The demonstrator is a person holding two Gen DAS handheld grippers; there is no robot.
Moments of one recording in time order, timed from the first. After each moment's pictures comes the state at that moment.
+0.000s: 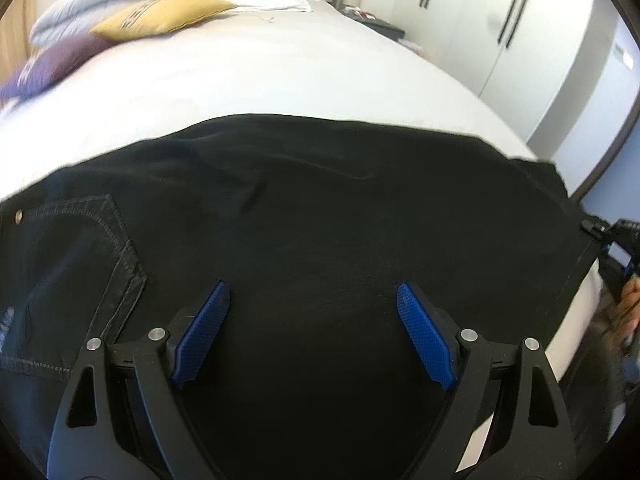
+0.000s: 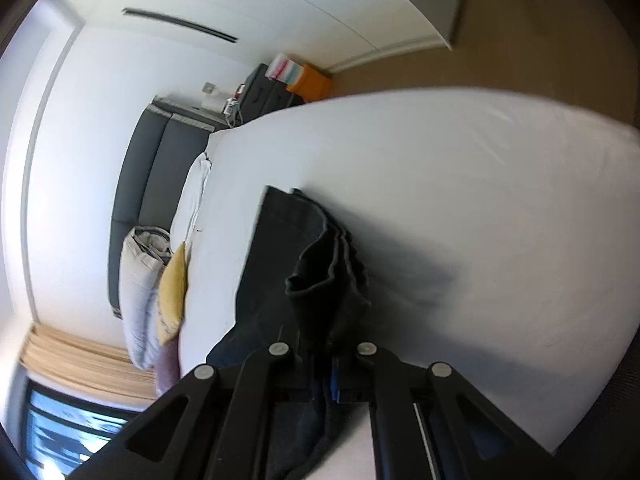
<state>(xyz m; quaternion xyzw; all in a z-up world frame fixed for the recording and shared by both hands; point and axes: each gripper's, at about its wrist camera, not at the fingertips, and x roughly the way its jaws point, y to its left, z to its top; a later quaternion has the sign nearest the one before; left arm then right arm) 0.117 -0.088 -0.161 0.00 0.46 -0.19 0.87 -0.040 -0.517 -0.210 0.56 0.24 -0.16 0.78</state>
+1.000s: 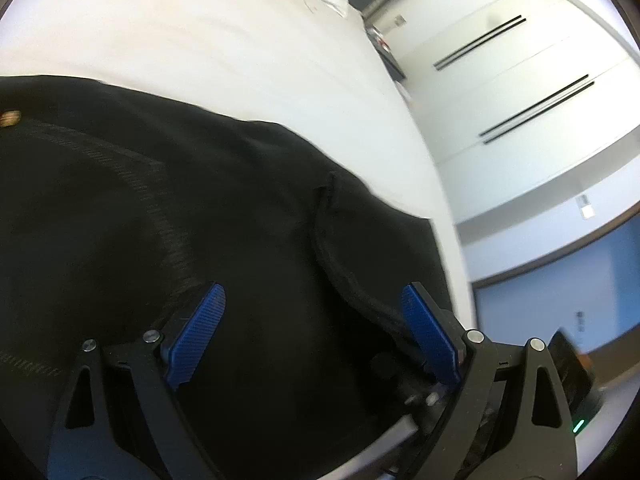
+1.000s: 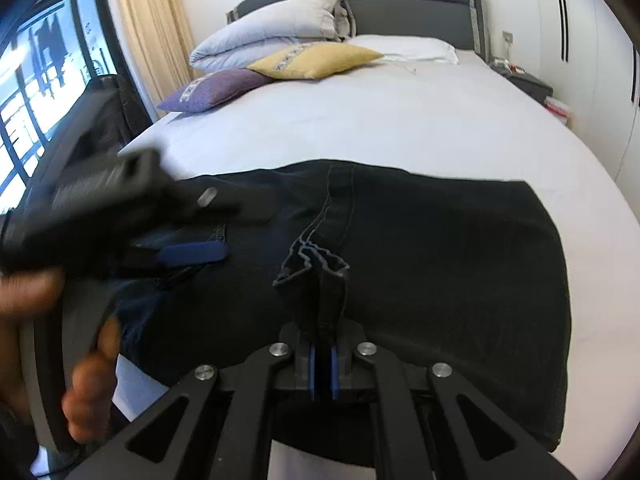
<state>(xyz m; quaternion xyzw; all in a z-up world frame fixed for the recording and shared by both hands) 0.170 0.003 -0.147 -0.26 0.51 -0.26 0.78 0.069 -0.166 -0.158 0.05 0.40 0.11 0.91</state>
